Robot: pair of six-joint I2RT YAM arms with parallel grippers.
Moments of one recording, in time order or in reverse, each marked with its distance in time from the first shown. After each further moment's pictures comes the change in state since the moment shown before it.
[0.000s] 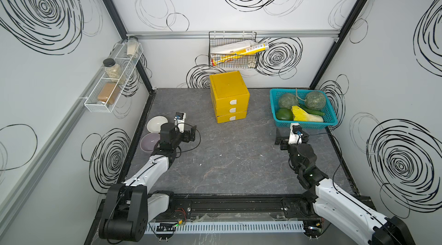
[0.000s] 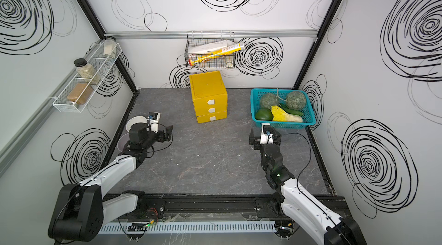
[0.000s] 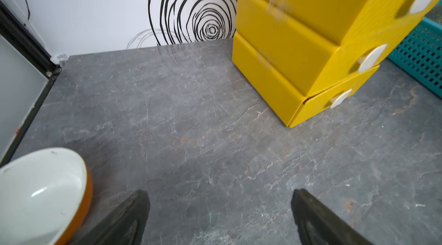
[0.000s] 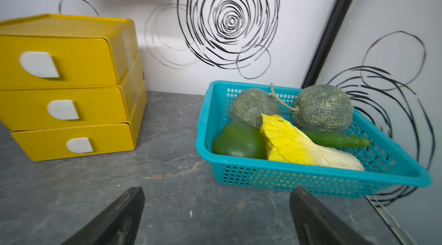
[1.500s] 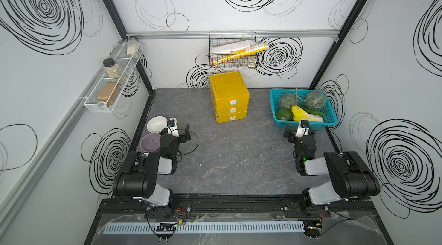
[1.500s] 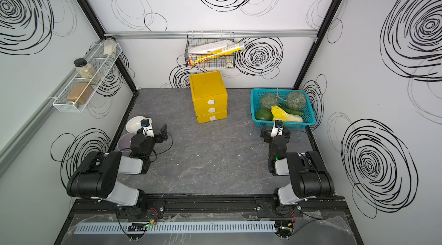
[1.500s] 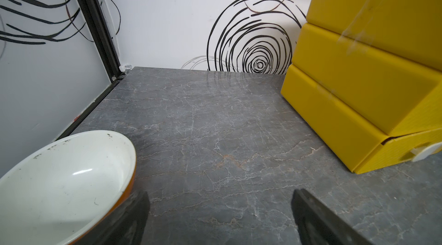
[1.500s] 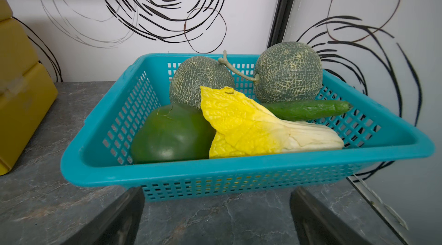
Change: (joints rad) left arm 0.057 0.357 -0.169 0.772 -0.165 -0.117; right arm -0.386 0.736 0.022 0.694 -0.248 0.006
